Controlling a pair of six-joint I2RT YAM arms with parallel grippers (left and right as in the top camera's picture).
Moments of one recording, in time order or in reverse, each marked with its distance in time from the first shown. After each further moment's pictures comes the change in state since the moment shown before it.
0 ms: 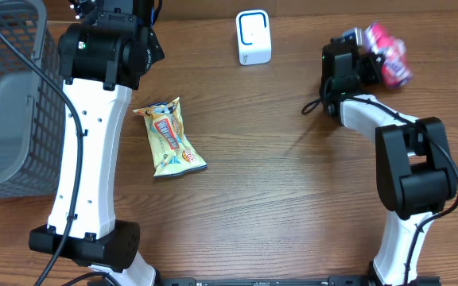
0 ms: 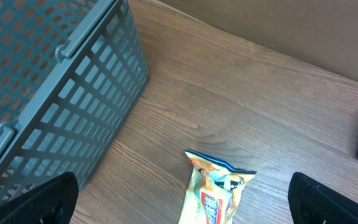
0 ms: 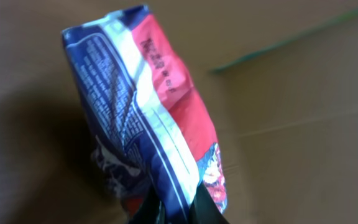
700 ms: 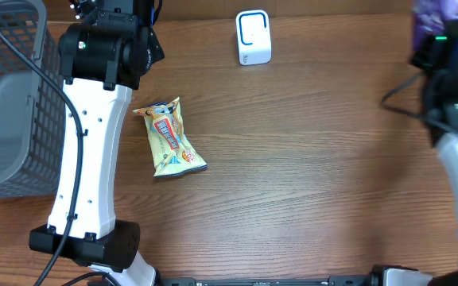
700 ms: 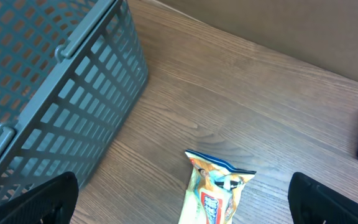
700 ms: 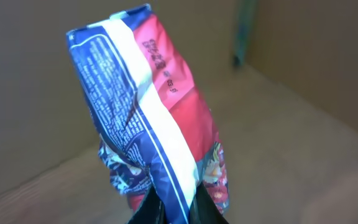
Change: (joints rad) left arm 0.000 0.000 0.000 0.000 0.000 0.000; right arm -0.316 -0.663 0.013 -0.530 -0.597 0.816
